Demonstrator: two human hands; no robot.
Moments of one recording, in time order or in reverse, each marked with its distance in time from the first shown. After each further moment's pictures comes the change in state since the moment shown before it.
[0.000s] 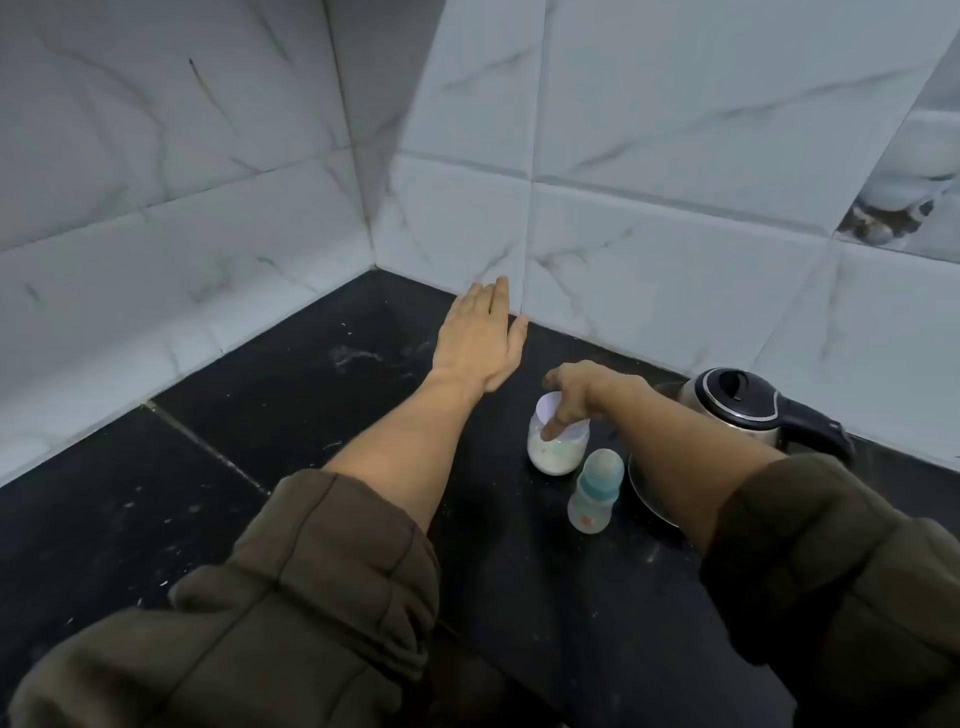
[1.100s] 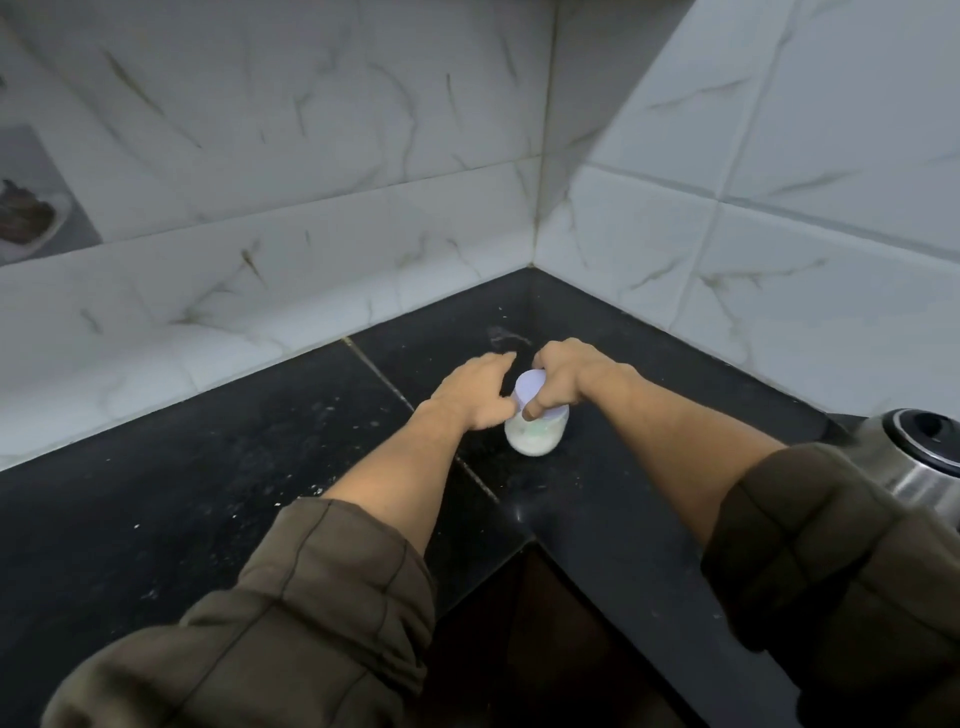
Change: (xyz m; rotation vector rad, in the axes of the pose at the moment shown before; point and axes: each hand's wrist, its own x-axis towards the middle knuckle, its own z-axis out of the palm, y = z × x) left_hand -0.175 -0.146 -0.061 -0.189 -0.309 -0.316; right_hand -0.045 -0.210 0.014 -0.098 0.125 -0.365
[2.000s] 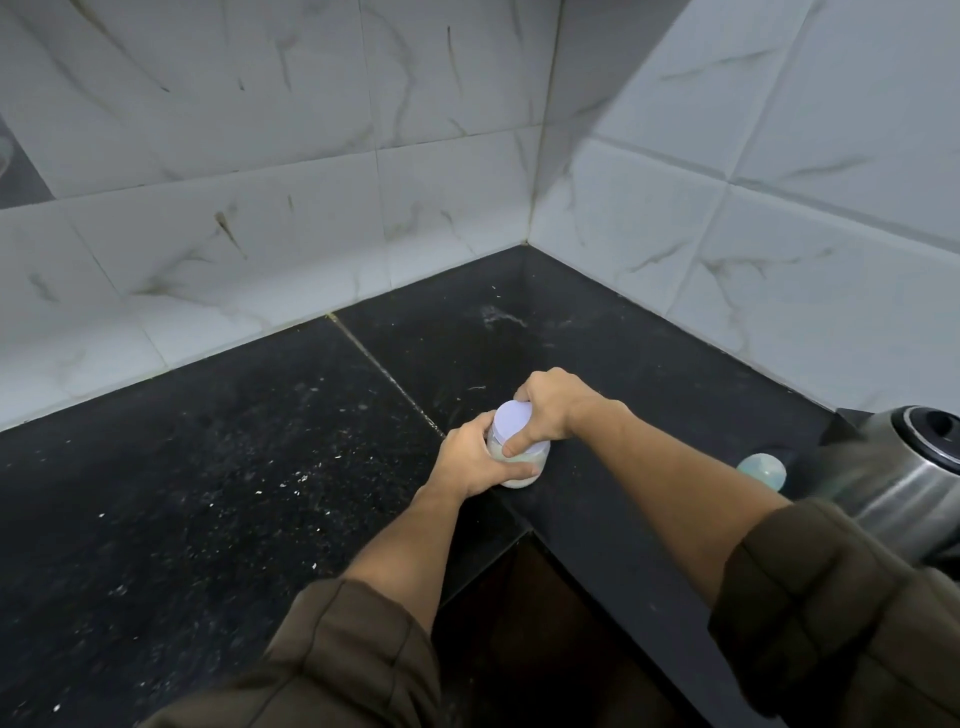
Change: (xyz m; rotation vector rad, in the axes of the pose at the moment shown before) left_hand -0.032 -0.034 0.115 -0.657 0.069 -0.226; right_hand 0.003 -0.010 0.057 0.023 -0.062 -0.083
